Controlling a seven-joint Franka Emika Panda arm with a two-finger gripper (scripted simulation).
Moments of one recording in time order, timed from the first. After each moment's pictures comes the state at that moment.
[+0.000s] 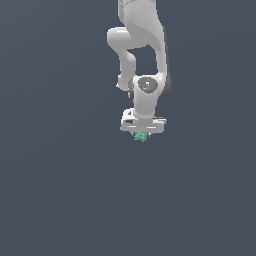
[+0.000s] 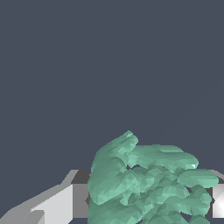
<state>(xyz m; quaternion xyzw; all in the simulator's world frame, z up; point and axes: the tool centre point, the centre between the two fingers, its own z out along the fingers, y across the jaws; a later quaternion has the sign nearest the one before) -0.081 0.065 0.075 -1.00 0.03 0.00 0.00</state>
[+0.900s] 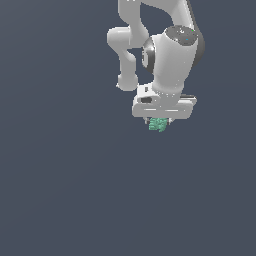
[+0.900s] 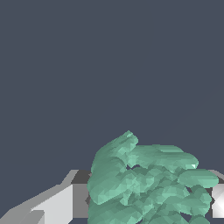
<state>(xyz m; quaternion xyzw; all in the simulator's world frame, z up) -0.028 0.115 0.228 -1.00 0.03 0.00 0.00</state>
